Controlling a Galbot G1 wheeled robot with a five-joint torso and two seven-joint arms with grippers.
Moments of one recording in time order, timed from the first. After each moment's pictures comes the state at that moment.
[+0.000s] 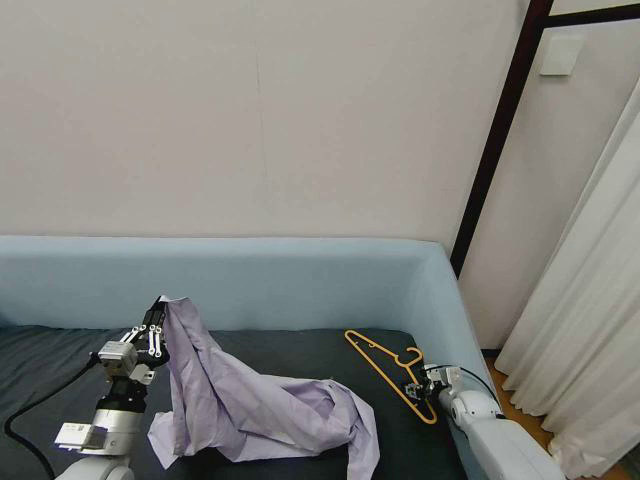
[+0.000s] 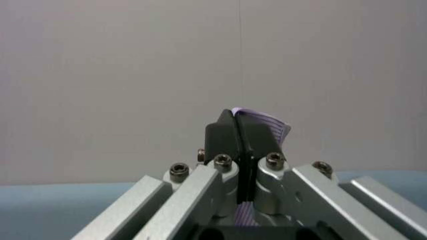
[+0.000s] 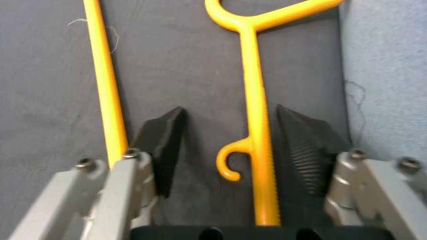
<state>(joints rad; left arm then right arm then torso) 1.39 -1.26 -0.75 -1.97 -0.37 -0.34 0.12 -0.53 1.24 0.12 0.60 0.39 -0.26 -0.27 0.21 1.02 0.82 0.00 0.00</state>
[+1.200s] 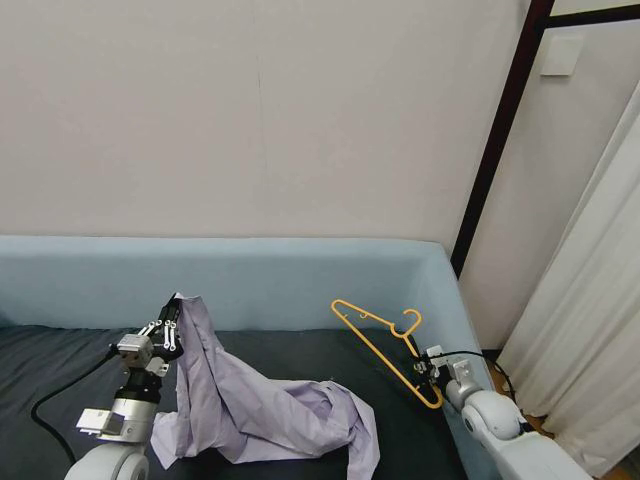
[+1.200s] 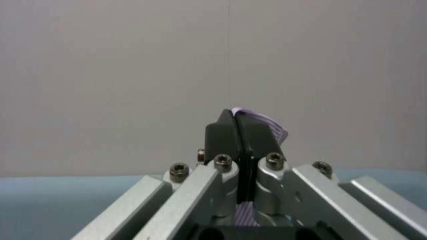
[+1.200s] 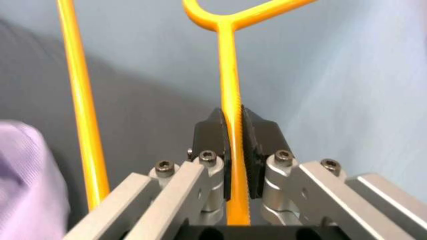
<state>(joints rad) 1.32 -1.23 -0.68 -1.91 -0.40 -0.33 0.12 -1.02 0.93 0.13 1.64 0.30 -0.12 0.02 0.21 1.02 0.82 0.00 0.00</state>
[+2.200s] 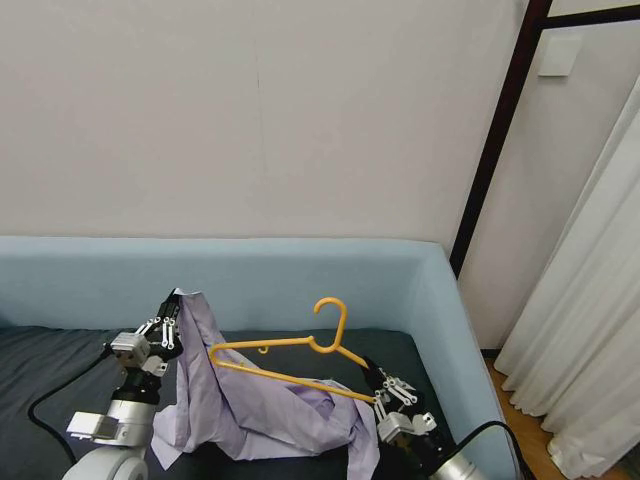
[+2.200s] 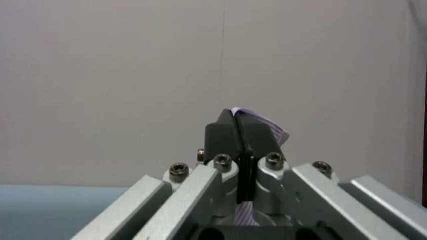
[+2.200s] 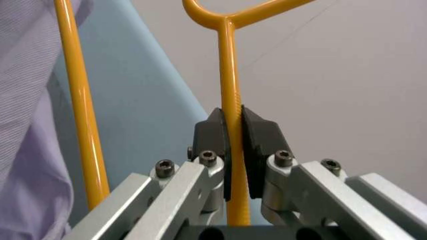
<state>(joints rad) 1.37 -1.25 -0.69 -2.01 -0.44 -0.31 0.11 -1.32 0.89 0.03 2.02 -0.55 0.14 0.27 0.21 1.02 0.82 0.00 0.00</state>
